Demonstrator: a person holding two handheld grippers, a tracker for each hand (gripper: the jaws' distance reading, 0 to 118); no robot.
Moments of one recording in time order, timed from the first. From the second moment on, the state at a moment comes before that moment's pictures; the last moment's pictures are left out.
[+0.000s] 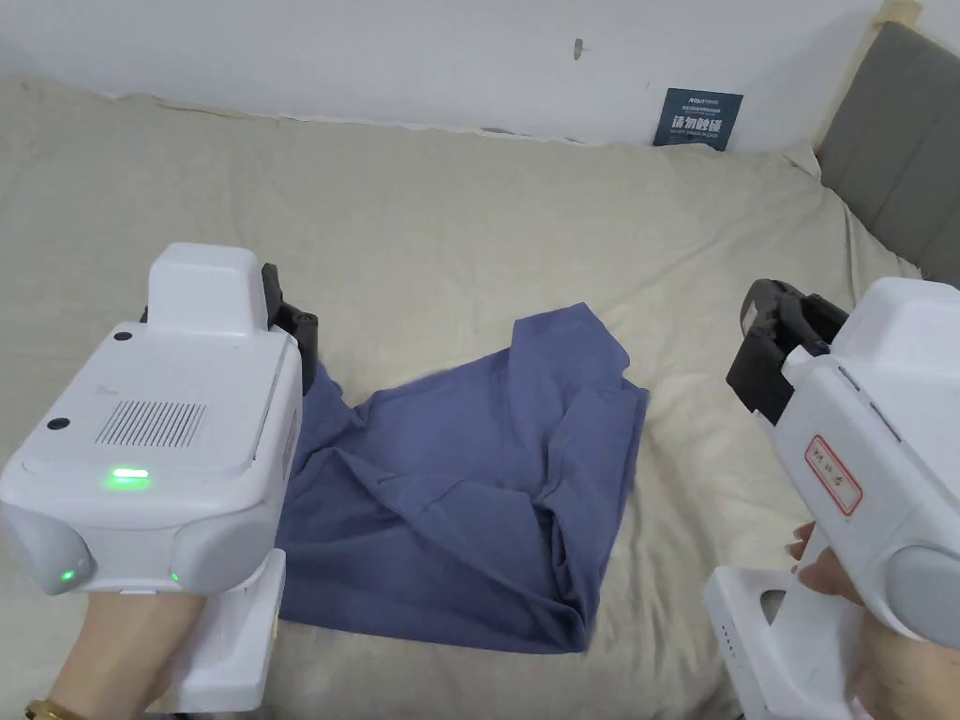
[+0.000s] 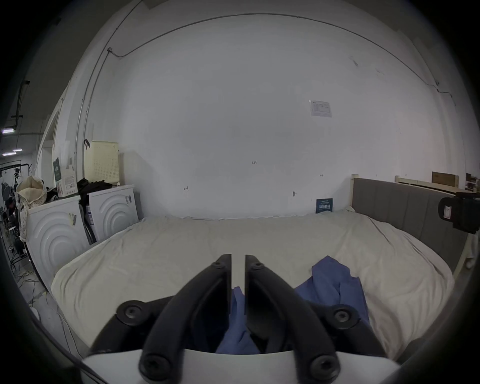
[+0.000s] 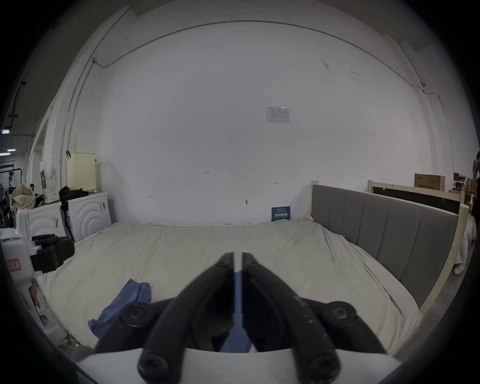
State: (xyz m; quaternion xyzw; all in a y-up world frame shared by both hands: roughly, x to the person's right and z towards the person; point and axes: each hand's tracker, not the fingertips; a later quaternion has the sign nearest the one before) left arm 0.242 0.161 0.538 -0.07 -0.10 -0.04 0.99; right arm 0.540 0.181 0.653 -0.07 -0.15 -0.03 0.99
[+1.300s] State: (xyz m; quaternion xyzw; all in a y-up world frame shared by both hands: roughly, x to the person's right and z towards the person) left arm 0.167 -0.009 0.353 -0.55 -0.03 0.01 0.83; right arm 0.558 0.108 0.593 -0.21 -0.13 -0.06 0.97
